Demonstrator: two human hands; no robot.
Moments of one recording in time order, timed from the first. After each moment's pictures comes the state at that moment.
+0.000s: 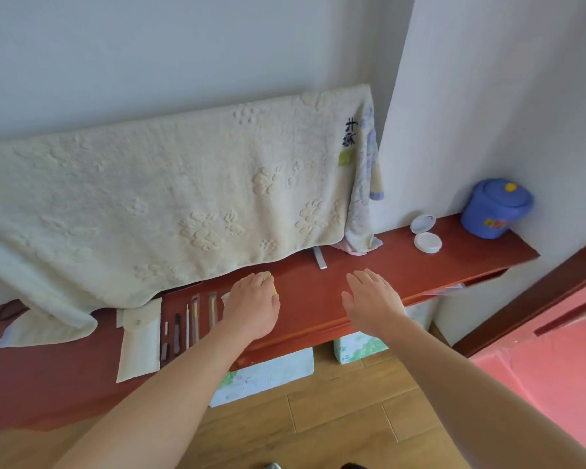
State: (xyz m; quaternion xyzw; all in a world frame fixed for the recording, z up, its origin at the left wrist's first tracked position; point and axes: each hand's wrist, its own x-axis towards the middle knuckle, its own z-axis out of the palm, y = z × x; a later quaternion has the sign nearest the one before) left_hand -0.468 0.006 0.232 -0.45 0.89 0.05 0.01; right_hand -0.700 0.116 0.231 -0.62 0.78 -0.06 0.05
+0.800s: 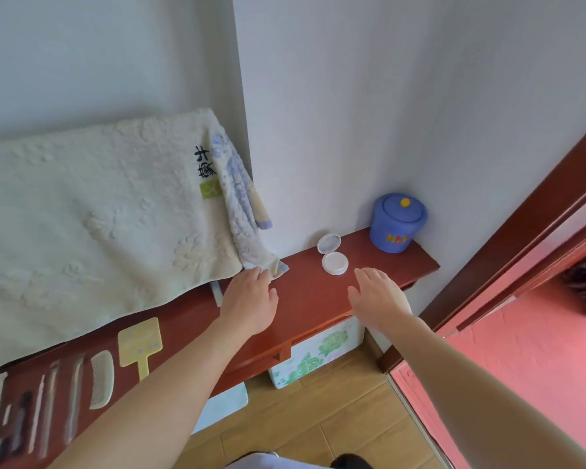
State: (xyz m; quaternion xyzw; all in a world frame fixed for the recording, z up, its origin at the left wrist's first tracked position) left_hand -0.729 0.013 0.227 -0.38 0.92 0.09 -0.07; right_hand -0.946 0.163 0.242 -0.50 0.86 -0.08 0.07
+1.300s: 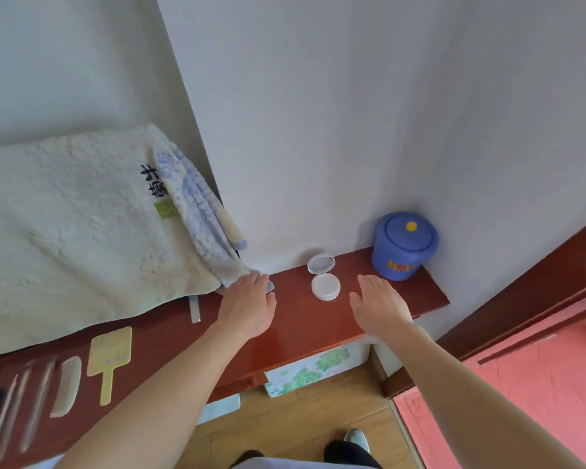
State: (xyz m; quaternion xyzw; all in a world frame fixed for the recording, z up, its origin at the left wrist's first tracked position) left_hand -0.827 -0.007 0.215 -0.45 0.89 0.10 -0.03; right_hand -1.061 0.121 0.221 -0.52 0.84 -0.08 0.14
